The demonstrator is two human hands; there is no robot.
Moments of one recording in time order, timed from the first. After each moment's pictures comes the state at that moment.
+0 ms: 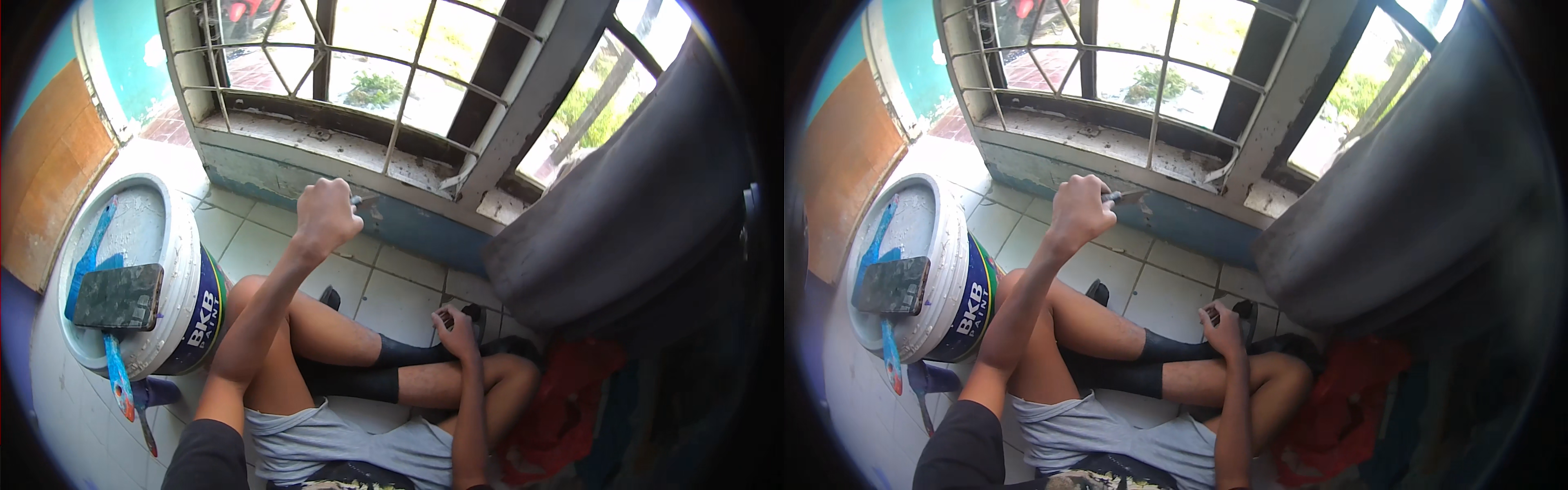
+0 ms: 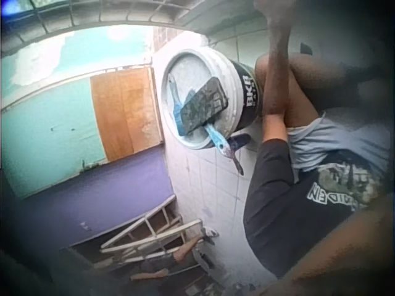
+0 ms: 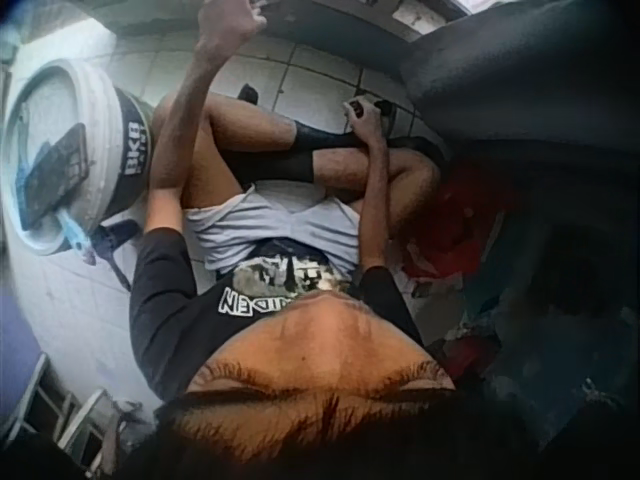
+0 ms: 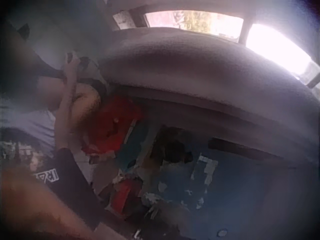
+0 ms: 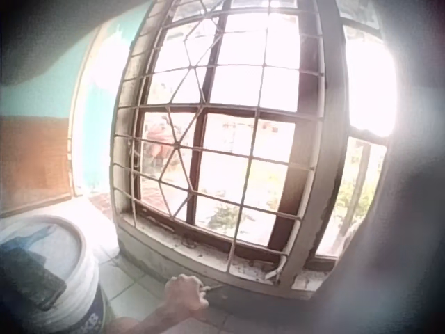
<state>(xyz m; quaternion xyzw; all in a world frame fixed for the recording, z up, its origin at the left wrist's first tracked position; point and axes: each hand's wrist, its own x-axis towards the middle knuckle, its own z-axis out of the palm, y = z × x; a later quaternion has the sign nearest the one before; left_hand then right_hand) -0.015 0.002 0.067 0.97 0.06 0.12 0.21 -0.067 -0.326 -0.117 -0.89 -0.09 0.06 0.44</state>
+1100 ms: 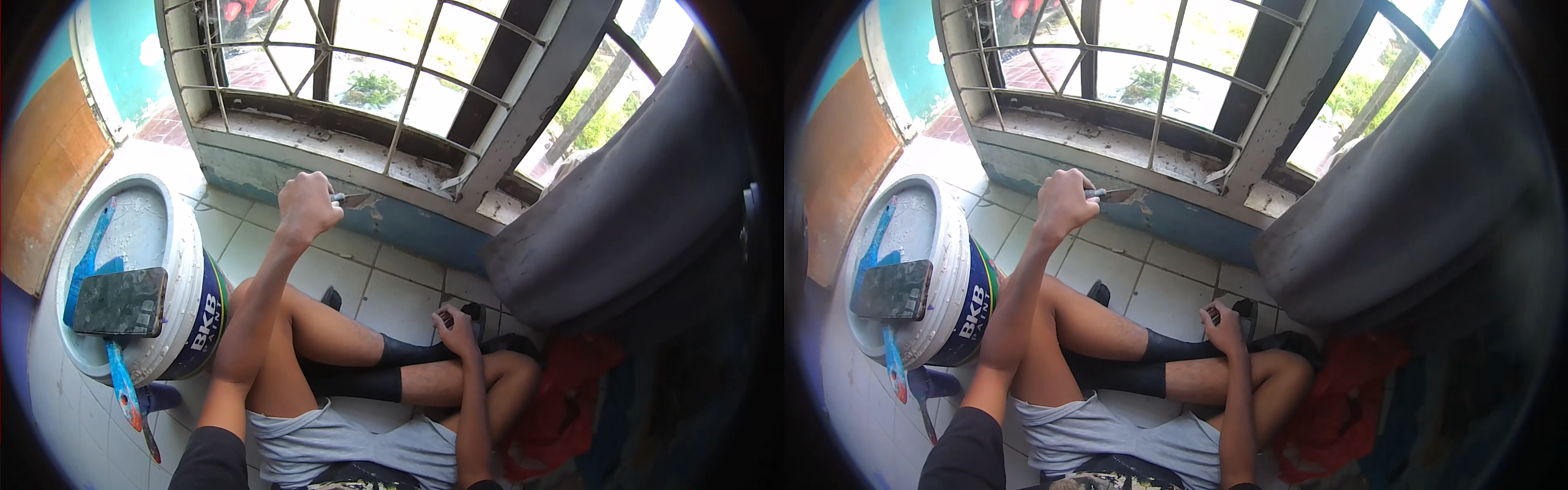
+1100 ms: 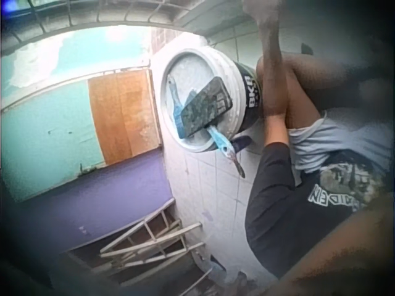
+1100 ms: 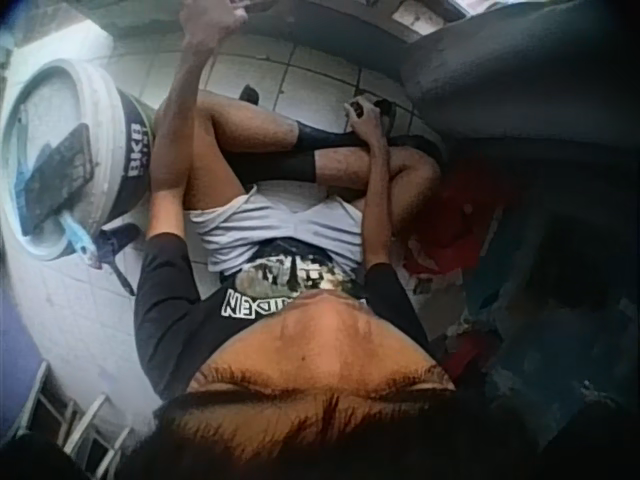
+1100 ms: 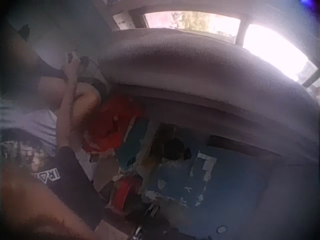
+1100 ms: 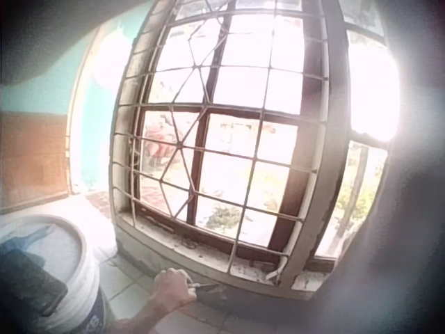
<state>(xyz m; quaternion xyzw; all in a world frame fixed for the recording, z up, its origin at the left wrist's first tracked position) -0.001 0.029 0.060 0.97 0.11 0.12 0.20 -0.066 -0.332 -0.116 -0.90 -0.09 0.06 0.42</state>
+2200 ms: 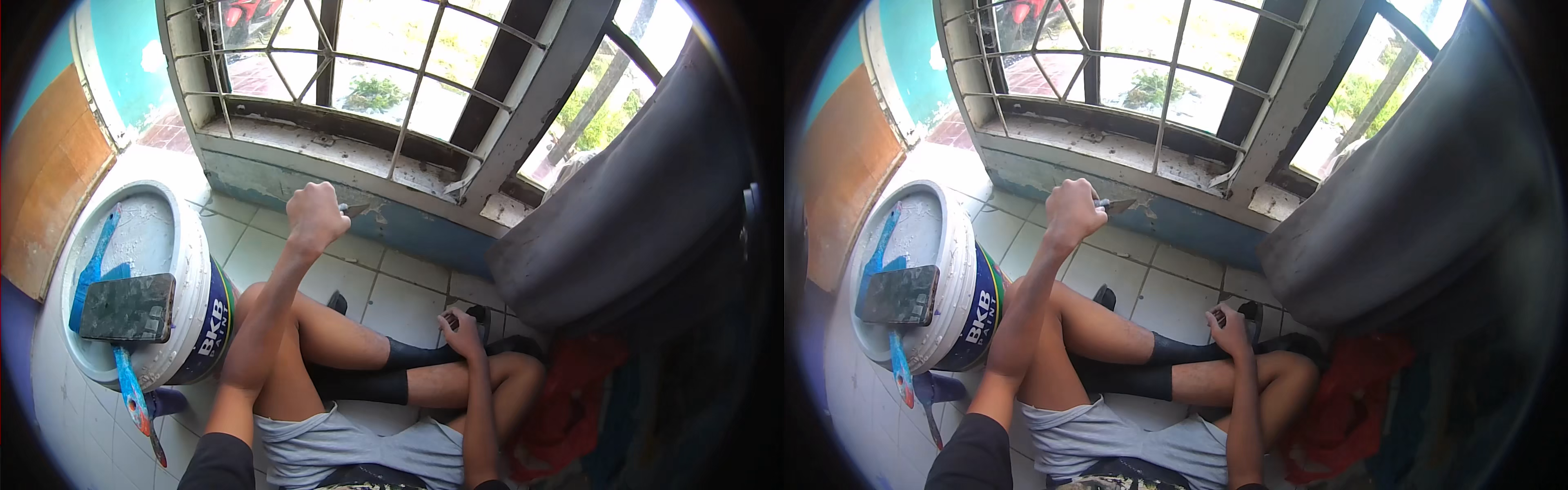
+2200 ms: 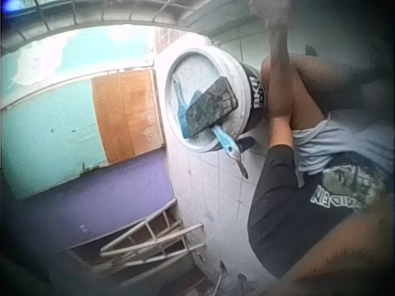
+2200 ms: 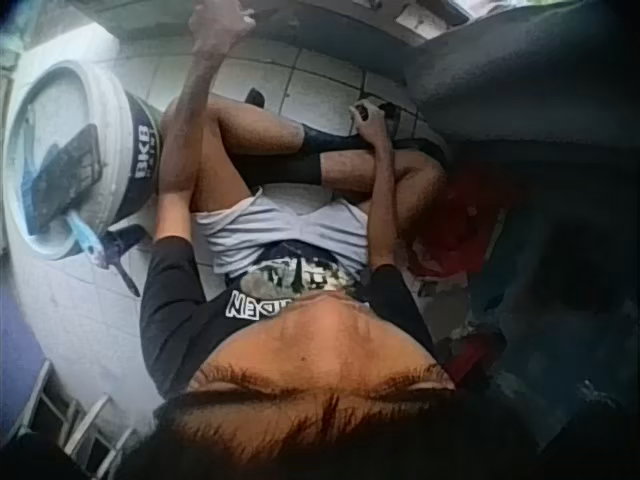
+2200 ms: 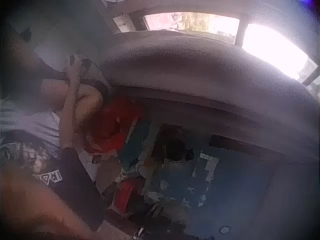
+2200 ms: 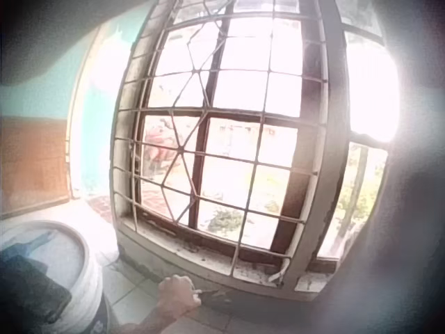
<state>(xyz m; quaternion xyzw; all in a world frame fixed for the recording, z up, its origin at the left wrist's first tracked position) 0.000 0.023 0.059 0.97 0.14 0.10 0.16 -0.063 -0.334 -0.121 -0.91 -0.10 0.05 0.40</state>
